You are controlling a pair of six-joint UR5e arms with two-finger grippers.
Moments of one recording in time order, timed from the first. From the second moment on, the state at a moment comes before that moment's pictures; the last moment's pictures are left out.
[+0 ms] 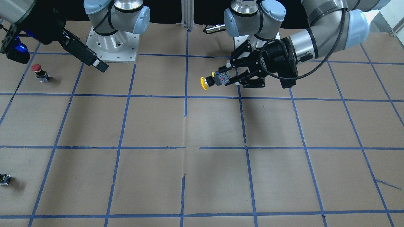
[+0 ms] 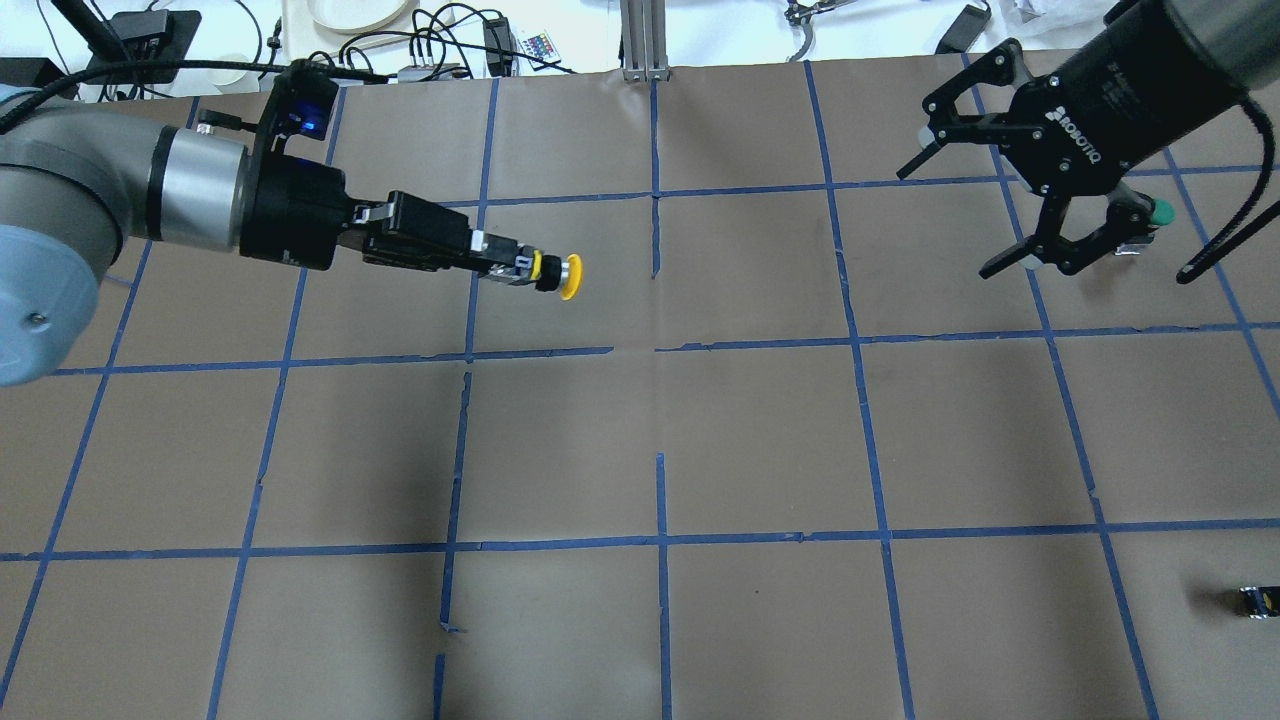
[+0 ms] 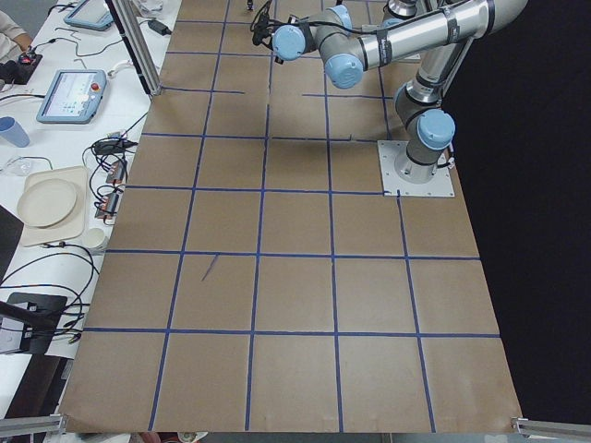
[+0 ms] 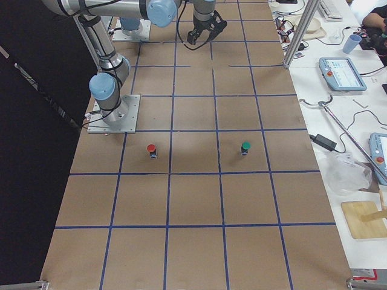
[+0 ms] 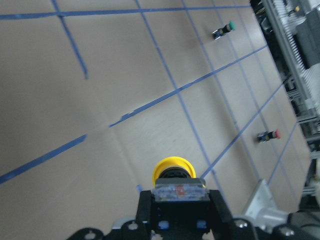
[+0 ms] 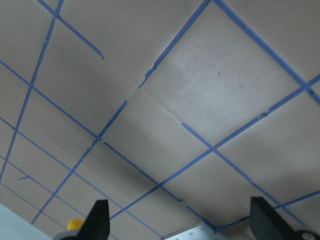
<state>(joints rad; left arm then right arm) -1.39 -1.48 -1.88 -1.60 0.48 0.60 1.33 -1.63 1.59 -1.33 -0.99 0.60</state>
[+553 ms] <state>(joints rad) -1.53 -1.45 -1.92 -1.43 0.21 0.31 1.27 -1.57 1.60 -1.16 -0.64 0.70</state>
